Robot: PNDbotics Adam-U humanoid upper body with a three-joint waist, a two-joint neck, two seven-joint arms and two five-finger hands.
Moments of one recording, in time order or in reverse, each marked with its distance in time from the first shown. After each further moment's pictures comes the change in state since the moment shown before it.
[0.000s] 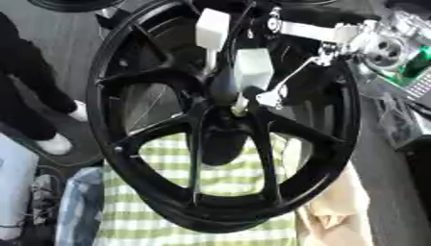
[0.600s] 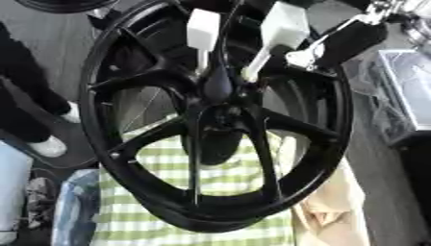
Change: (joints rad) left arm 0.002 0.000 0.006 0.000 -0.003 -0.003 0.006; right arm 0.195 -0.103 -0.310 -0.001 -0.176 -0.090 -0.131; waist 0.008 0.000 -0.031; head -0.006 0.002
